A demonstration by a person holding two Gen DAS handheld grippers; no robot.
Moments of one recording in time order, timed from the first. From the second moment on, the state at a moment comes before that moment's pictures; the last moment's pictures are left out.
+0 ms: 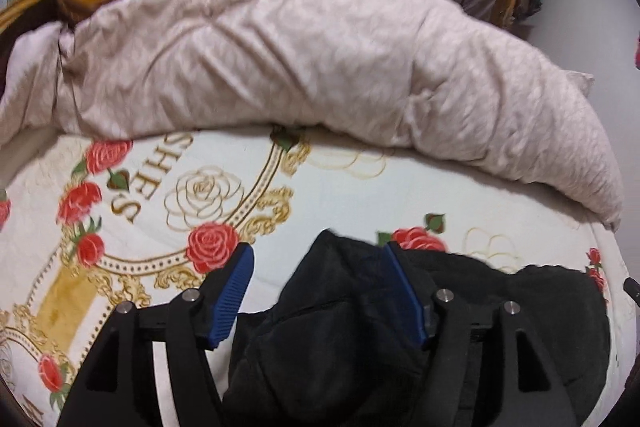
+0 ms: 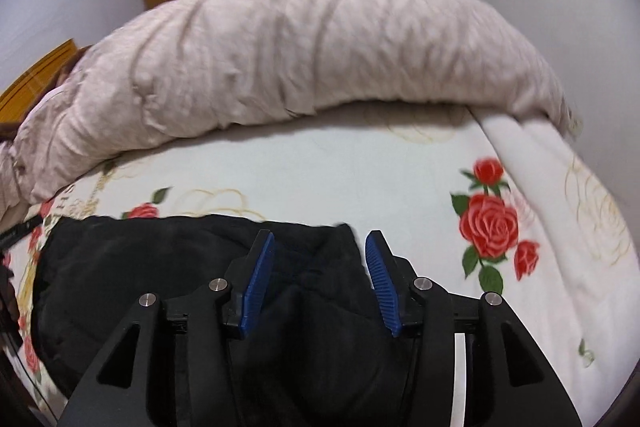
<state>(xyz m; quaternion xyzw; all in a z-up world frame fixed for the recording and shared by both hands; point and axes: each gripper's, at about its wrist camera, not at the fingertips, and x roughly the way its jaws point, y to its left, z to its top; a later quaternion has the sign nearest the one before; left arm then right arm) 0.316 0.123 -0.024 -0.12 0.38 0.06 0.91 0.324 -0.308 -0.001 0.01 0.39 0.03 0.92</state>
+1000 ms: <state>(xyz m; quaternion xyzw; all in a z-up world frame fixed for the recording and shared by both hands) 0.348 0.023 -0.088 -0.02 0.44 -0.05 0.89 0.356 -0.271 -0.070 0.01 0.42 0.07 0.91</state>
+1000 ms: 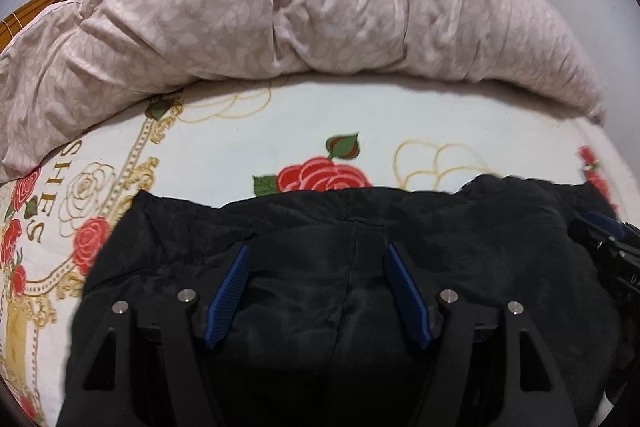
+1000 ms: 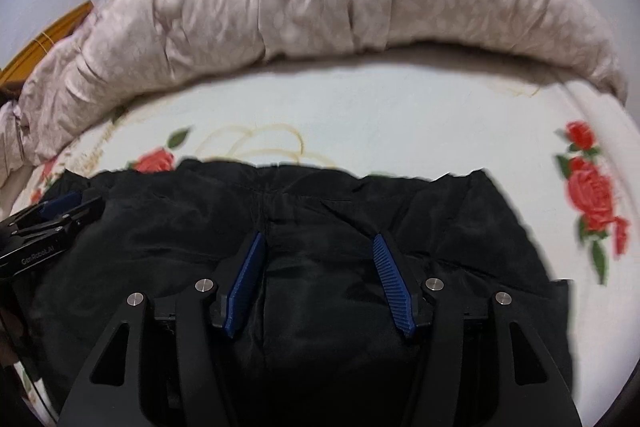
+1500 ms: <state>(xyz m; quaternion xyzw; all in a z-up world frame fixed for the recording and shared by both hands) 0.335 0.111 -0.114 -0.06 0.42 0.00 0.91 0.341 -0.324 -0.115 0.02 0.42 0.01 0.91</state>
